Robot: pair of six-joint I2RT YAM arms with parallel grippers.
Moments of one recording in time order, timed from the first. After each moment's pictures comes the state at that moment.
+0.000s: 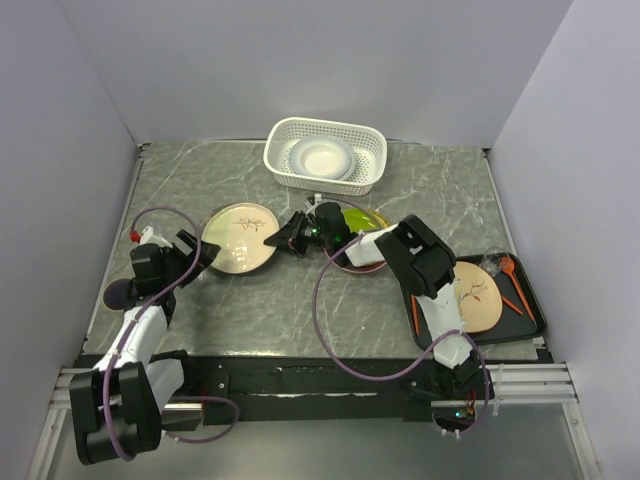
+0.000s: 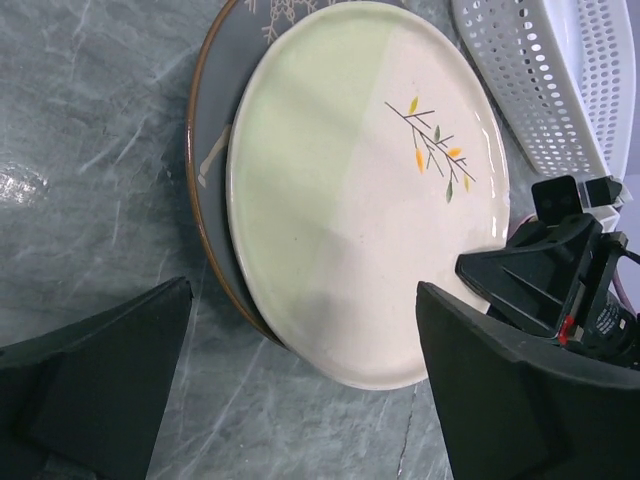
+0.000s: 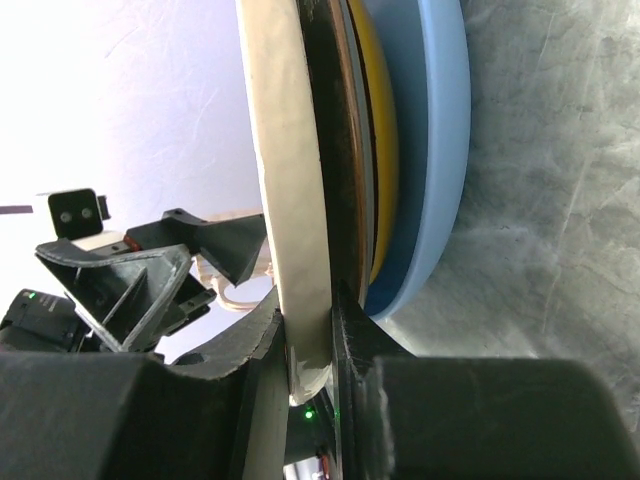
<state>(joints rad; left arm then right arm) 0.19 0.98 0.33 0.16 0.33 -0.68 0.67 2.20 1.18 0.70 -0.51 1.28</state>
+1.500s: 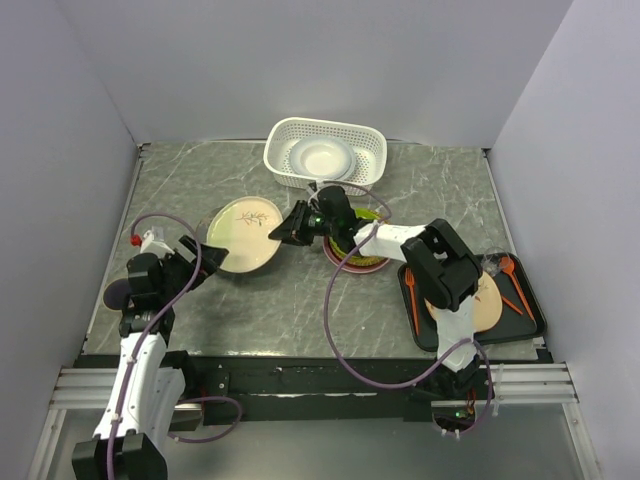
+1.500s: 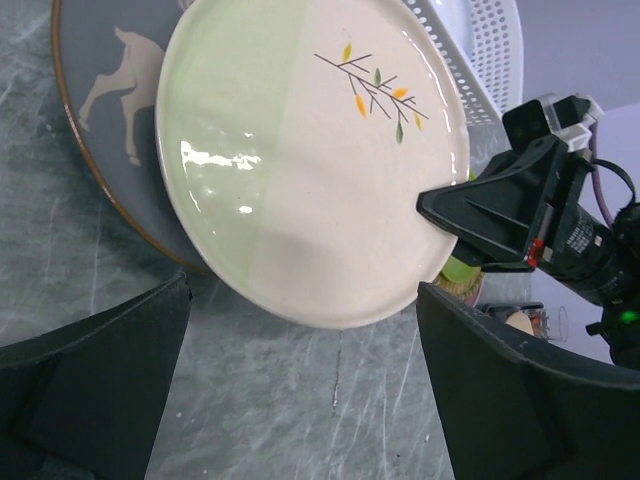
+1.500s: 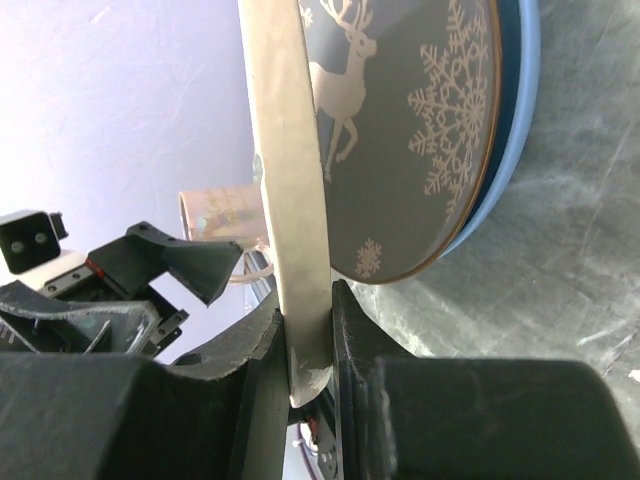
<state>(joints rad) 0.14 0.65 0.34 -0.09 0.40 -0.73 0.66 1.99 1.21 0.37 -0.51 1.10</state>
